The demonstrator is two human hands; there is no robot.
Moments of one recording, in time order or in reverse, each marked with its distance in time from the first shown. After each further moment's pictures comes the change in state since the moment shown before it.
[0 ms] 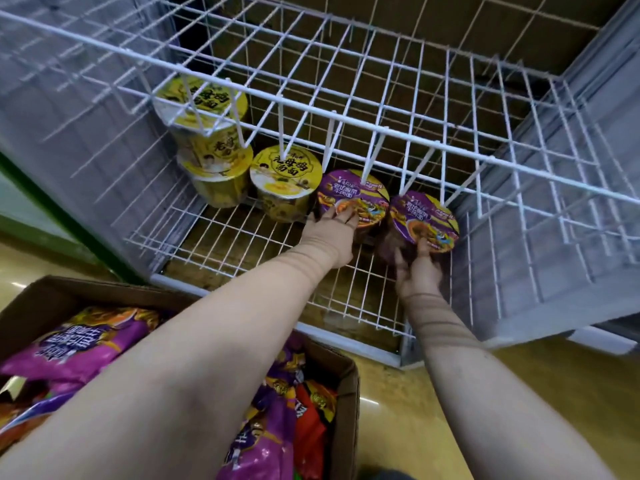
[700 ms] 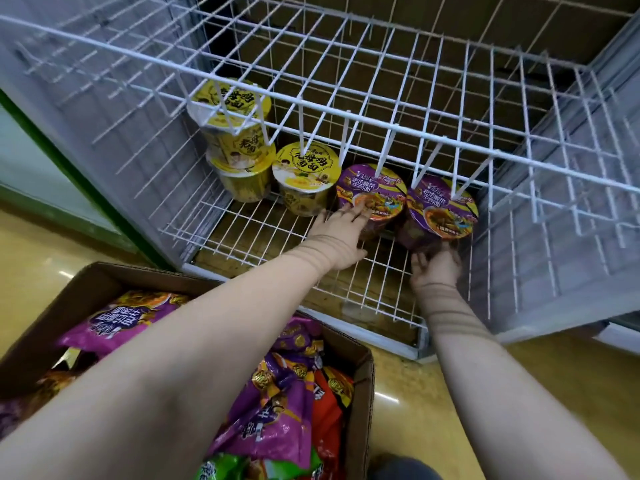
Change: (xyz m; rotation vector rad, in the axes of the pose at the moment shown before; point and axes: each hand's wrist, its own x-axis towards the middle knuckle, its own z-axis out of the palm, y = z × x) left_hand -0.028 -0.011 0.001 -0.058 0.046 0.037; right_hand 0.002 0.004 -0.001 -0.104 0.005 -0.015
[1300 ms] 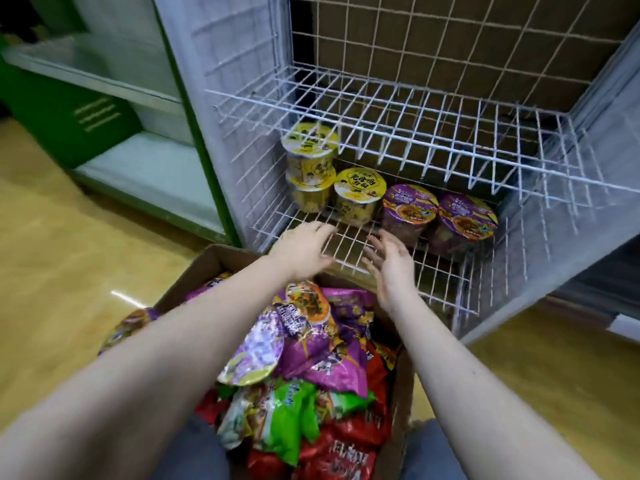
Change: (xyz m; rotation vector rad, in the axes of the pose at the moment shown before) left_hand -0.201 -0.063 -0.048 -0.016 0.195 -0.084; right_hand -0.216 0.040 0.001 -0.403 -0.532 -0.044
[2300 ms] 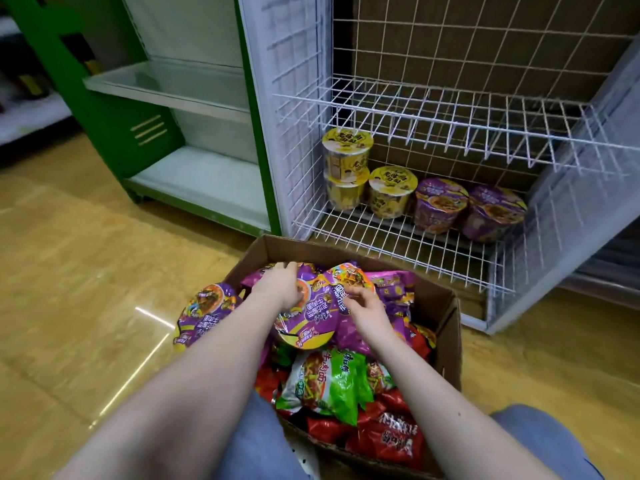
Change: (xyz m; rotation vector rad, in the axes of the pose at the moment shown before) left_hand -0.127 -0.080 0.039 -0.044 -0.158 -0.437; right_hand -0.119 0.108 0.031 -0.713 -0.262 -0.049
